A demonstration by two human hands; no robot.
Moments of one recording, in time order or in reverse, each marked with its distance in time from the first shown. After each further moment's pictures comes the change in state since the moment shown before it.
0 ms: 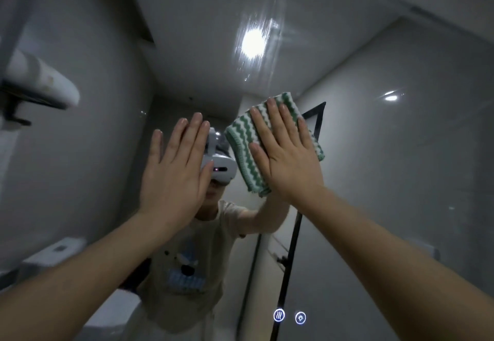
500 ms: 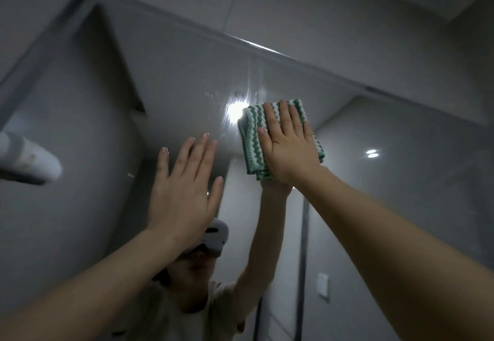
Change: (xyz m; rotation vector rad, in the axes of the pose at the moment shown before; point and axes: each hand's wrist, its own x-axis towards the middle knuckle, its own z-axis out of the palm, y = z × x) left_hand 0.111 0.002 0.003 -0.012 0.099 0.004; right_hand 0.136 0.053 -0.040 0.091 0.052 0.195
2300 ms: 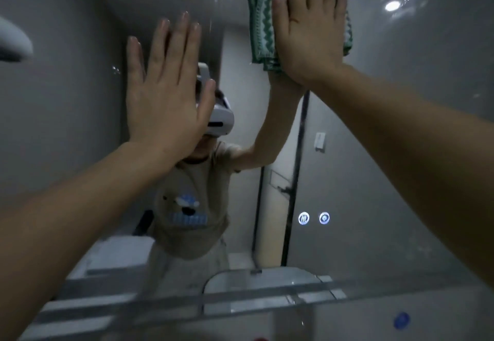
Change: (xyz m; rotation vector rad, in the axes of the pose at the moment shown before) left_hand -0.120 -0.010 -0.016 -0.040 -0.149 0.077; right_hand -0.121 -0.022 0.041 -0.003 0.147 0.168
